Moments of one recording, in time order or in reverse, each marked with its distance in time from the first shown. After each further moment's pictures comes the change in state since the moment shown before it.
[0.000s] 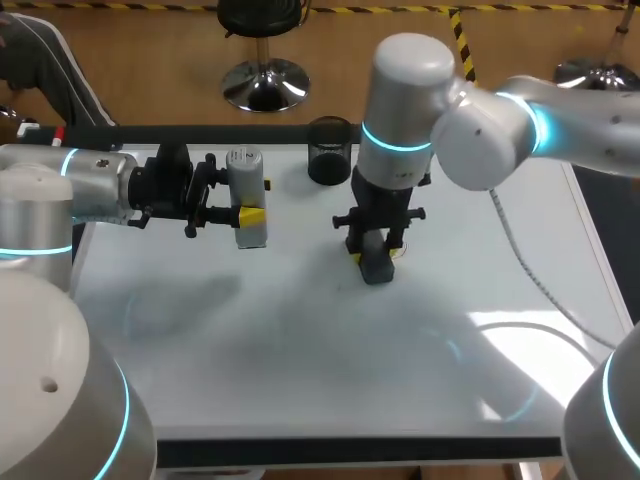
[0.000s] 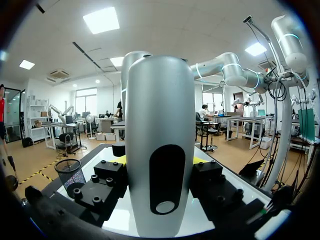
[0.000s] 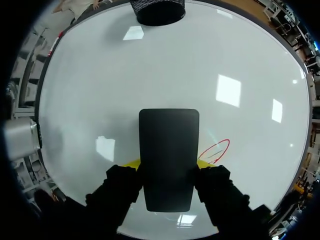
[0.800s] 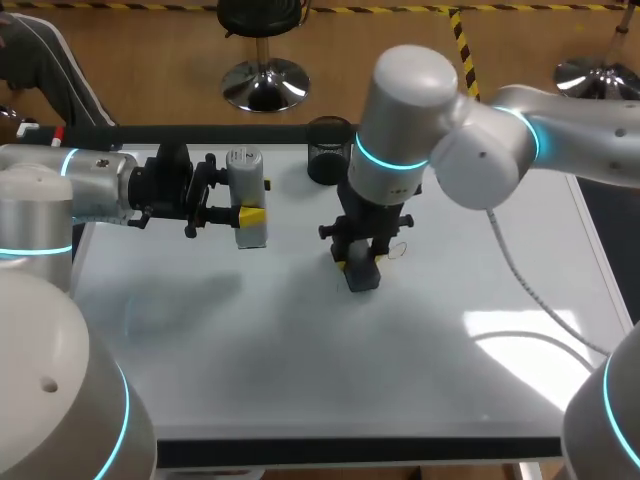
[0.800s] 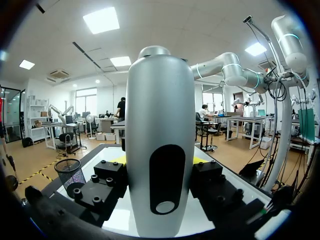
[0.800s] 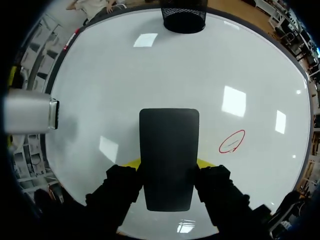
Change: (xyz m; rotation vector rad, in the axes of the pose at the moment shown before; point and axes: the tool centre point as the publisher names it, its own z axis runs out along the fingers) left arm 0.000 0.000 0.000 0.000 0.000 0.000; right arm 0.036 -0.016 -0.010 -0.091 0.043 -0.069
